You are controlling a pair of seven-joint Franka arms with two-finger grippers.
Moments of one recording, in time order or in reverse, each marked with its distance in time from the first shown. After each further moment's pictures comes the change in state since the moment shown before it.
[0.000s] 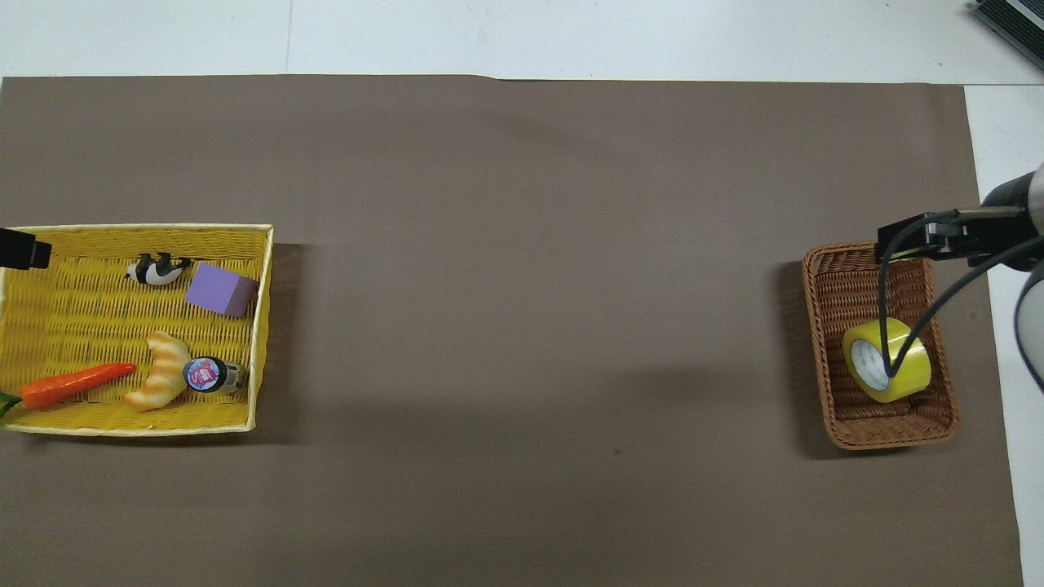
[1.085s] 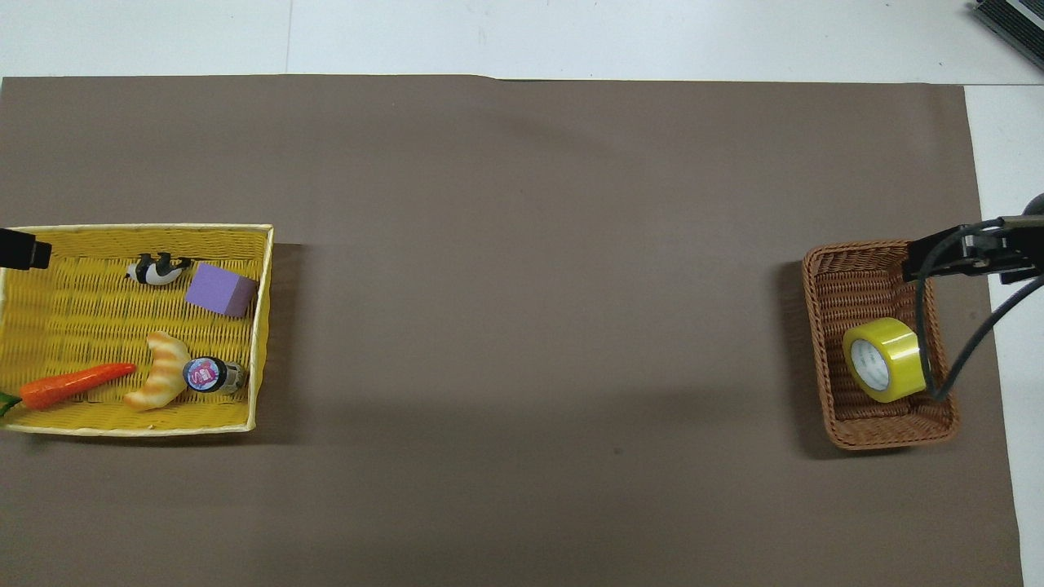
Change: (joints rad) left arm 0.000 0.000 0.000 0.000 0.000 0.000 0.000; right arm -0.007 0.000 -0.010 0.055 0.004 -0.102 -0.016
